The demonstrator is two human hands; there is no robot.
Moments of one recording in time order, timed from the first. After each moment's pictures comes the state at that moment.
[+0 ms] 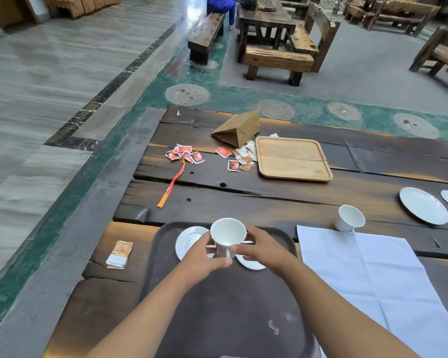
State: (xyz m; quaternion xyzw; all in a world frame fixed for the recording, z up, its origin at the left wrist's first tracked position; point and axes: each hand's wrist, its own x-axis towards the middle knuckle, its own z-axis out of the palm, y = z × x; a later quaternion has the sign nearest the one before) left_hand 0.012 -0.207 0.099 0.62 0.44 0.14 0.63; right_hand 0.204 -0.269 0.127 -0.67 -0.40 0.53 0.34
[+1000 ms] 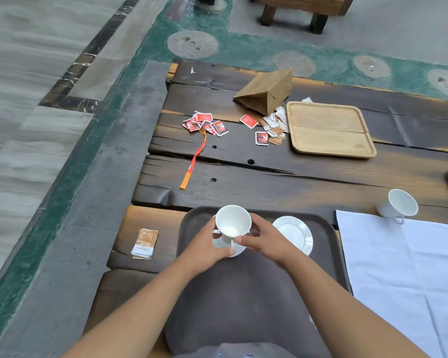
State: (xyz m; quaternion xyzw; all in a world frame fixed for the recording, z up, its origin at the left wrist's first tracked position) left_hand -0.044 -0.133 0.047 0.64 0.45 0.10 0.61; right_hand 0.147 -0.200 0.061 -0.67 -0.36 0.56 0.32
